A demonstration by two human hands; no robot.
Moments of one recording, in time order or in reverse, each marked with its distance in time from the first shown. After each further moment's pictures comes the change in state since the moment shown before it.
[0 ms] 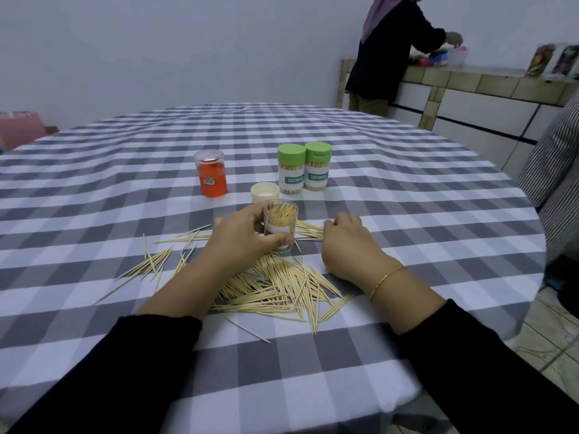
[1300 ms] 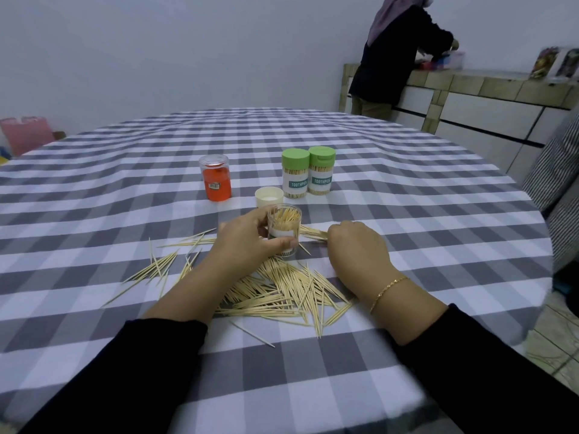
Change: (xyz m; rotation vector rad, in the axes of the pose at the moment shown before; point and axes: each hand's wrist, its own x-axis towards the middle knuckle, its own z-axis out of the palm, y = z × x) left_hand 0.000 -0.001 0.000 -0.007 -0.001 0.001; right_hand -0.020 -0.004 -0.013 -0.047 0.191 -0.050
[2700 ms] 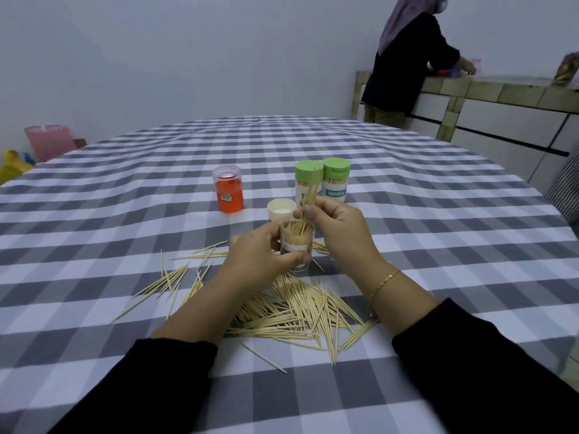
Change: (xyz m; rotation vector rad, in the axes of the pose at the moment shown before) left_hand 0.002 -0.002 0.002 -0.016 0.016 0.001; right_hand 0.044 -0.022 -0.002 1.523 0.112 0.062
